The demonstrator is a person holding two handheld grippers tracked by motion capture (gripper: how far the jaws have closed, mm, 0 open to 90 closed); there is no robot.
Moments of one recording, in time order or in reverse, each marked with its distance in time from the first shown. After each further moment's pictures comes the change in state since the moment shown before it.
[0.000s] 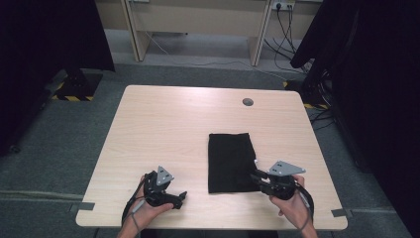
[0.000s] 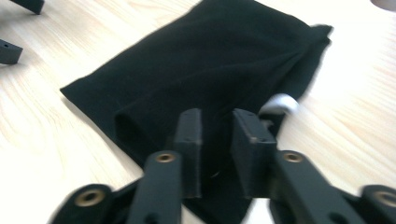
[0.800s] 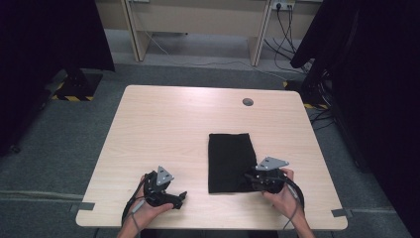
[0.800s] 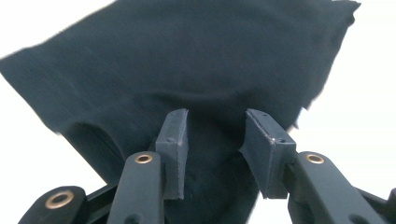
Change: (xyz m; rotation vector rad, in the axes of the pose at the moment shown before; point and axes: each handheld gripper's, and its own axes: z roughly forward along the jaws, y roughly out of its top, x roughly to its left) left arm 0.000 0.000 0.000 0.000 0.000 0.000; right arm -0.006 0.002 0.039 0.122 -0.027 -0.071
